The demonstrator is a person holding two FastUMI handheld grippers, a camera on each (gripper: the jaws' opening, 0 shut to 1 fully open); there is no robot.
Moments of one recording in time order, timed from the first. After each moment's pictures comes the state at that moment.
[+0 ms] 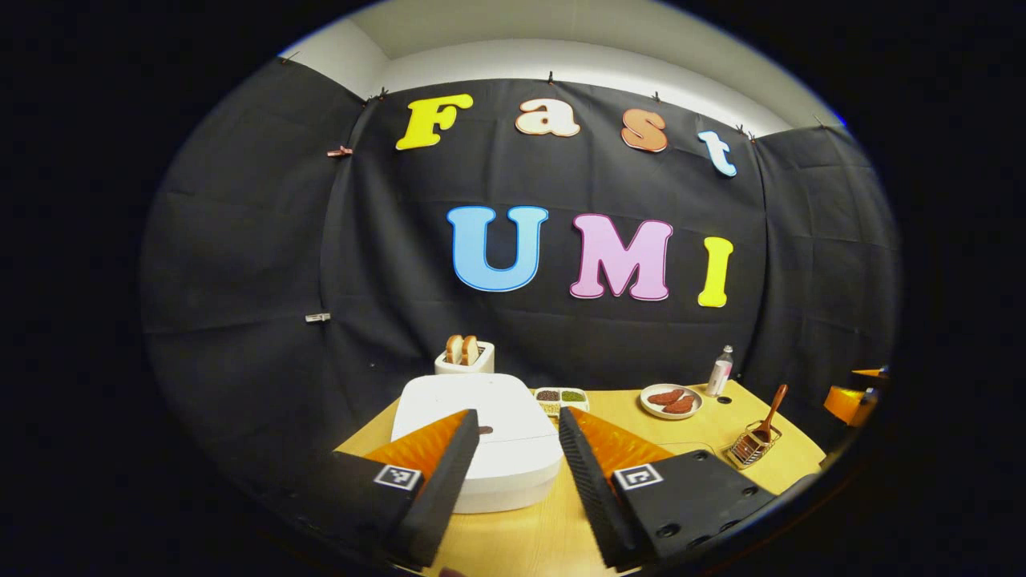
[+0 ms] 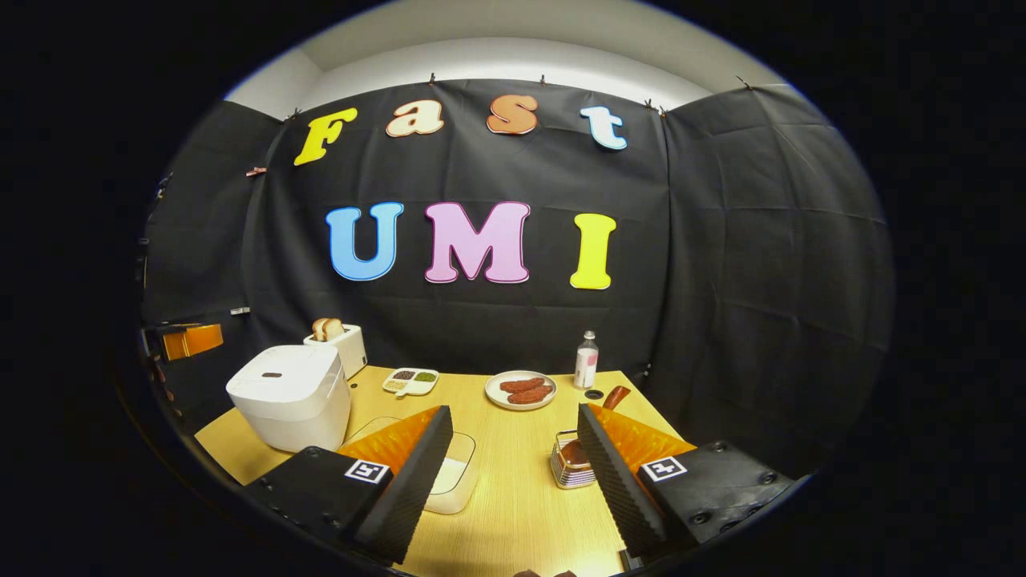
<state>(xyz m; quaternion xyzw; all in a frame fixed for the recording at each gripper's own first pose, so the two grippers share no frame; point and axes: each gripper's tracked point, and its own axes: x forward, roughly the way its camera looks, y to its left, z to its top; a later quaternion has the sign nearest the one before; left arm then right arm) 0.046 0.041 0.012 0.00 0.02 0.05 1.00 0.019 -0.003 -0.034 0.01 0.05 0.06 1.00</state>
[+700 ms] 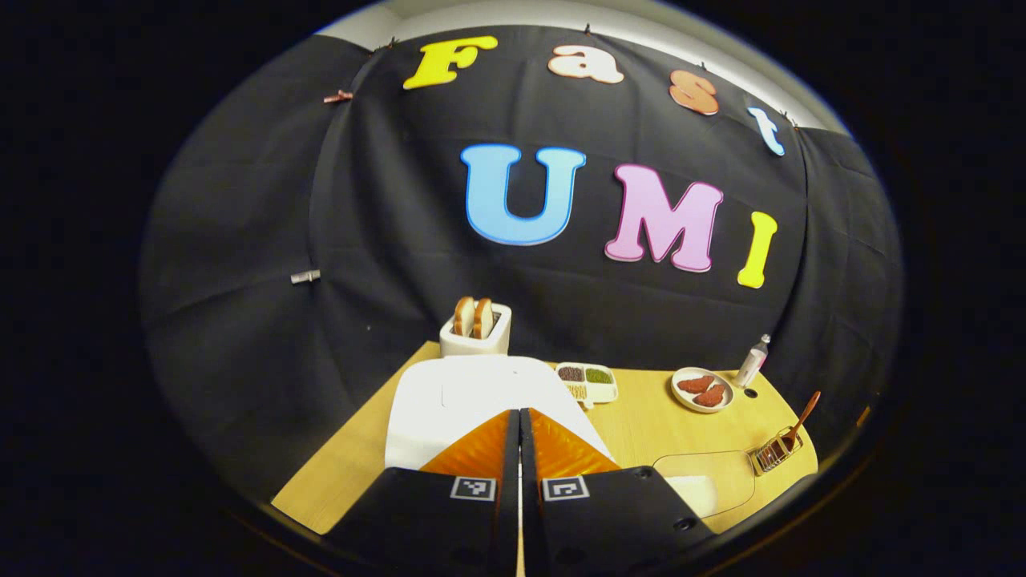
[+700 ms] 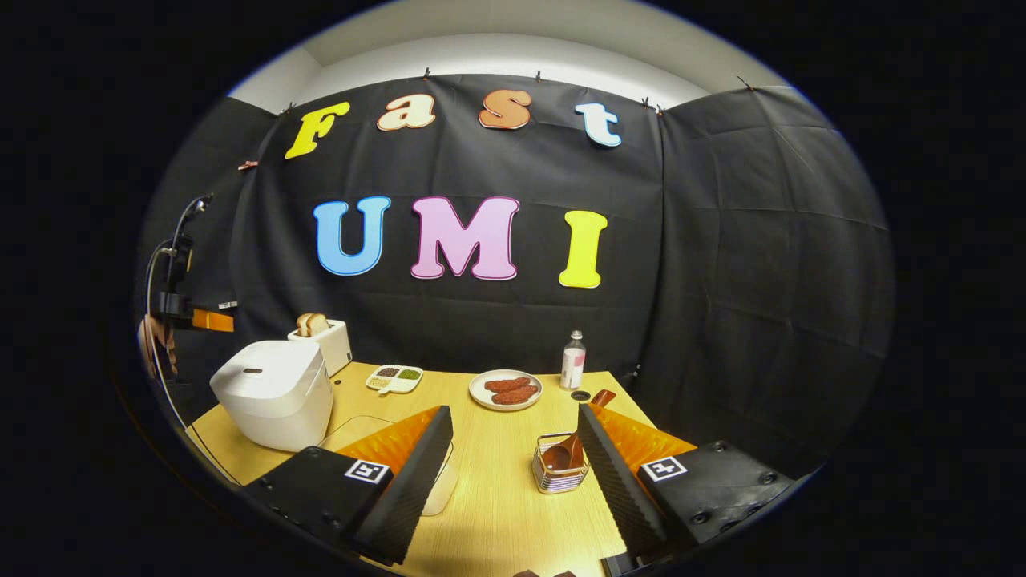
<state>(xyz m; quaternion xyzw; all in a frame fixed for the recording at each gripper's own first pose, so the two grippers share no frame) 0.171 0.110 -0.029 -0.04 0.14 0.06 0.99 0.038 -0.023 -0.039 0.00 0.06 0.05 1.00</state>
